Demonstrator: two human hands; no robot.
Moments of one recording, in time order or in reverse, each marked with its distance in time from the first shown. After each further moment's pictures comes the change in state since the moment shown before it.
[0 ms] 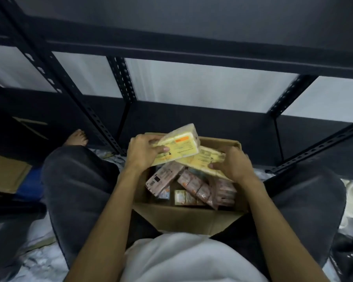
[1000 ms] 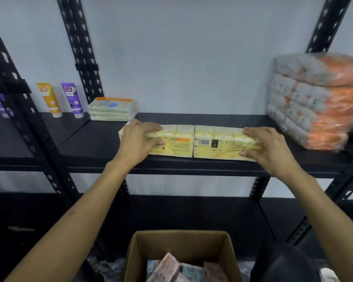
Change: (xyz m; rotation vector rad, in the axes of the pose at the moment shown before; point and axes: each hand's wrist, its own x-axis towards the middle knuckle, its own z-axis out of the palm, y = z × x) left_hand 0.097 0.237 -0.153 0.184 0.358 0.677; right_hand 0.023 -0.019 -0.294 0.045 0.764 -0.538
